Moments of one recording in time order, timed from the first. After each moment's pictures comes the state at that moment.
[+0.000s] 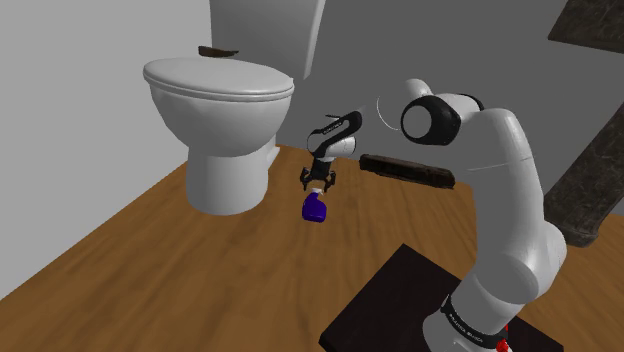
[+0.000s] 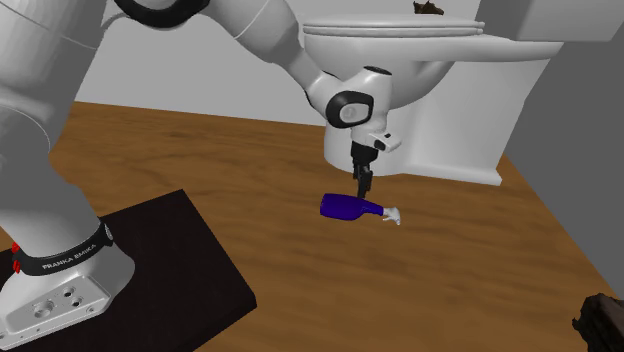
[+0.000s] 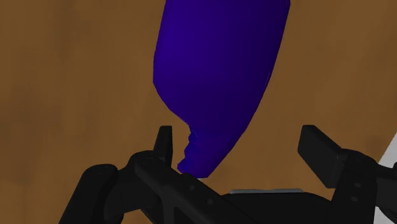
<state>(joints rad) -0.18 0.69 -0.09 -1.68 0.16 2.35 0.32</state>
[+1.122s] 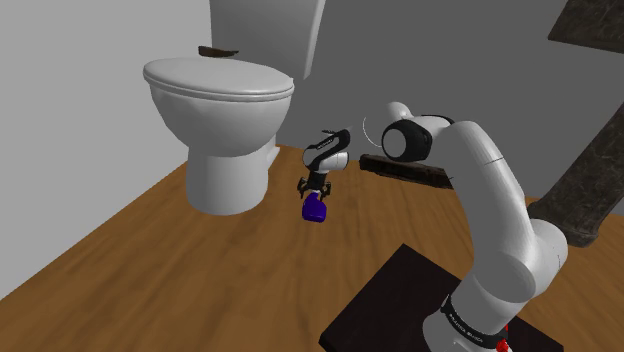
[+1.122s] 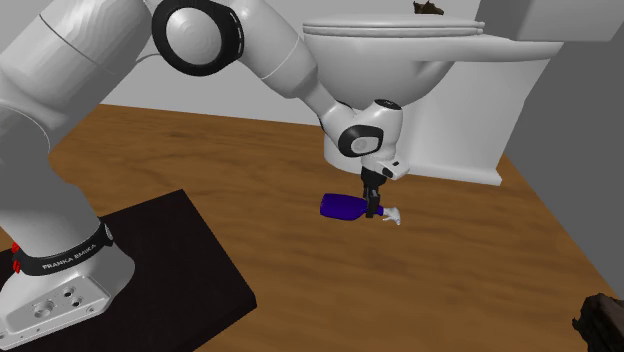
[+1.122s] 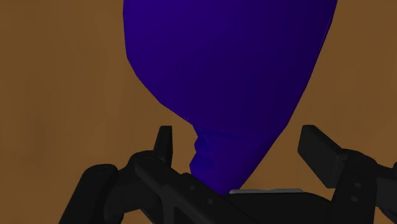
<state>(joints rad) -0.21 0.92 -0.08 -1.48 0.20 2.39 0.35</state>
